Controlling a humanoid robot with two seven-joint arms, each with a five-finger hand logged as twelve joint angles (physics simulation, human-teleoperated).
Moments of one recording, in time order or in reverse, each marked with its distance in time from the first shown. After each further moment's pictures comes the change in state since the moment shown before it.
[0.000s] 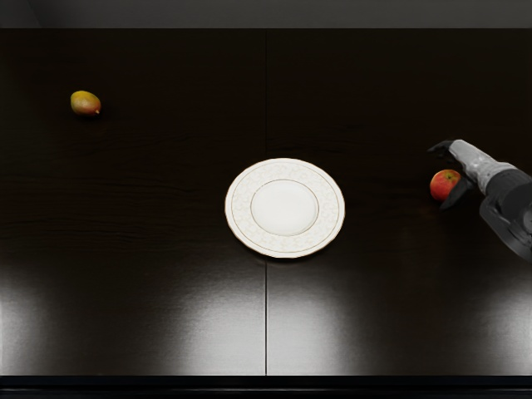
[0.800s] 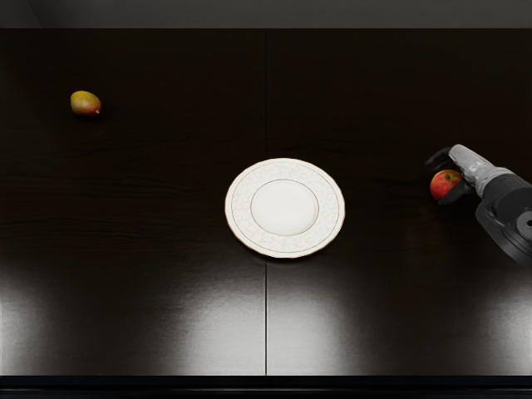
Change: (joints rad) left arm 0.000 0.000 0.000 0.000 0.000 0.000 0.000; right arm -0.008 0.022 -0.007 -0.034 0.008 -0.019 0.001
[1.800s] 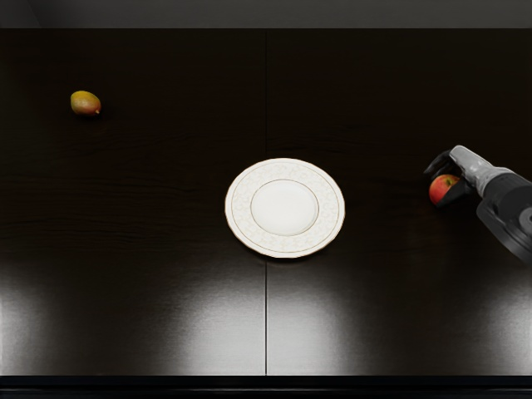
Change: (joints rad) left arm 0.000 0.000 0.000 0.000 0.000 0.000 0.000; right arm 0.007 -0.003 0.007 -0.001 0.050 0.012 -0.003
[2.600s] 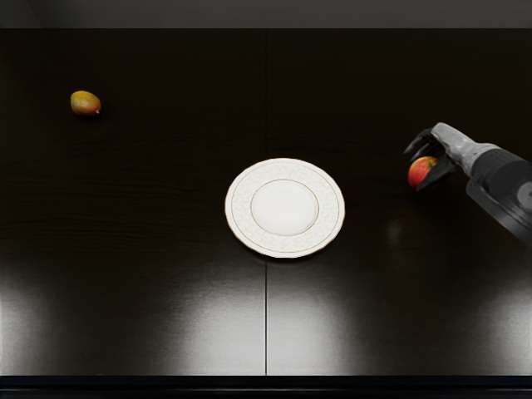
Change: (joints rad) left arm 0.000 0.000 0.000 0.000 0.000 0.000 0.000; right arm 0.094 0.000 0.006 0.070 0.070 0.033 -0.020
